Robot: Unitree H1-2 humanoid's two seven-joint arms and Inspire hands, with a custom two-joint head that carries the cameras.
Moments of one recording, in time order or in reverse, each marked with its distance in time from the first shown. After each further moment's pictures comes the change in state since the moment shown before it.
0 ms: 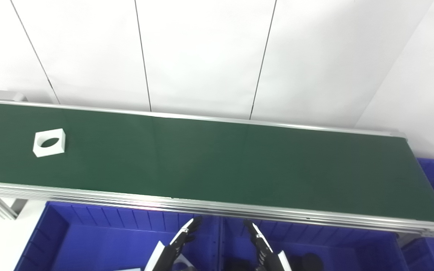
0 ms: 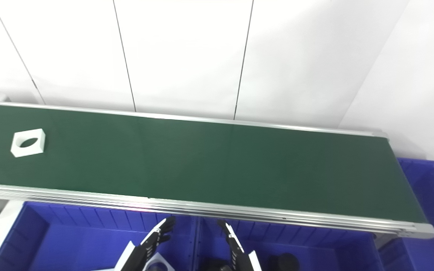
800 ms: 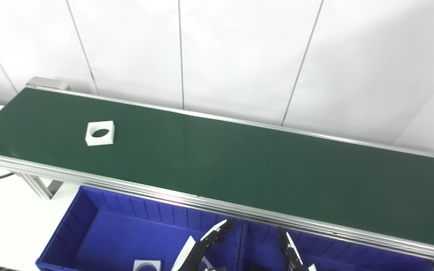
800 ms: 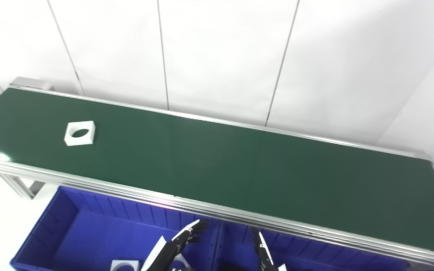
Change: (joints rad) left arm -0.030 -0.013 -0.067 0.042 0.050 0.000 0.117; right arm -0.005 -0.044 -0.006 0.000 0.024 -0.001 0.010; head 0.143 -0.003
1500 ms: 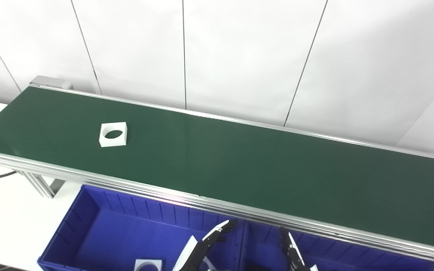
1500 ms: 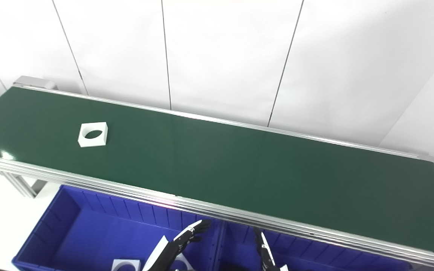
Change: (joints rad) left arm -0.004 0.008 -0.021 -0.012 0.005 0.000 0.026; right arm 0.000 -0.001 -0.001 -0.001 -0.001 0.000 0.000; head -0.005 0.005
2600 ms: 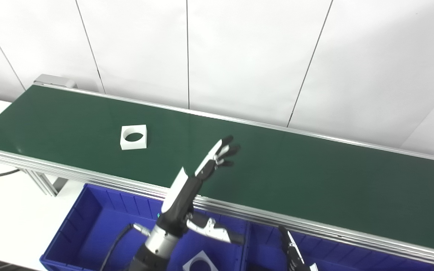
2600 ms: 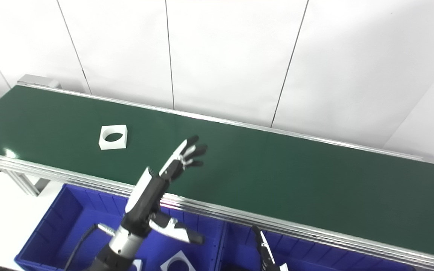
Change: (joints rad) left arm -0.153 0.011 0.249 -0.402 0.092 -0.009 -0.166; right arm -0.021 0.009 0.000 0.019 -0.005 0.000 -0.001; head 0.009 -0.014
